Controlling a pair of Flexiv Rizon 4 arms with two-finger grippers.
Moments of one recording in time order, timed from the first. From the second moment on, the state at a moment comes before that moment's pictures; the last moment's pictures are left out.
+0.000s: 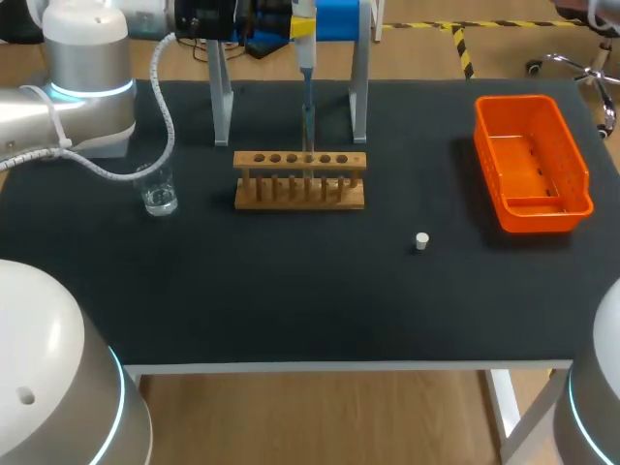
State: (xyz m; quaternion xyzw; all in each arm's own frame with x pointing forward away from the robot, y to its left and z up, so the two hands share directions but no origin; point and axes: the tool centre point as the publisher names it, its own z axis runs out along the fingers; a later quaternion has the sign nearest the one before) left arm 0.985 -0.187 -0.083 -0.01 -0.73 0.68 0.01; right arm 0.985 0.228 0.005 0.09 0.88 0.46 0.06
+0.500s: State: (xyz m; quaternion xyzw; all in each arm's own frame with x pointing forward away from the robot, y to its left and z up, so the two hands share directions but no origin) left arm 0.985 -0.187 -0.083 -0.01 -0.73 0.68 0.01; right arm 0.993 0.235 -0.001 0.10 0.89 0.45 0.06
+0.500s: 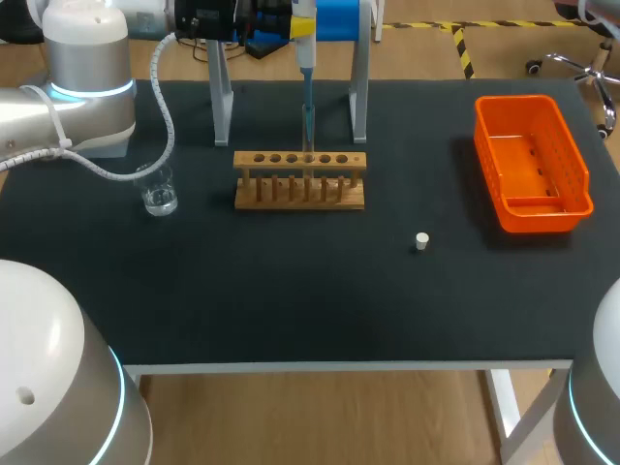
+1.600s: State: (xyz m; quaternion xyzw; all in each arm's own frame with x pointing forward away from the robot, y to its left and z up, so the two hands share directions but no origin) left arm 0.984 -0.187 -0.086 -0.01 -0.73 0.68 0.01; right arm 0.989 0.234 -0.014 0.10 0.90 0.43 0.05
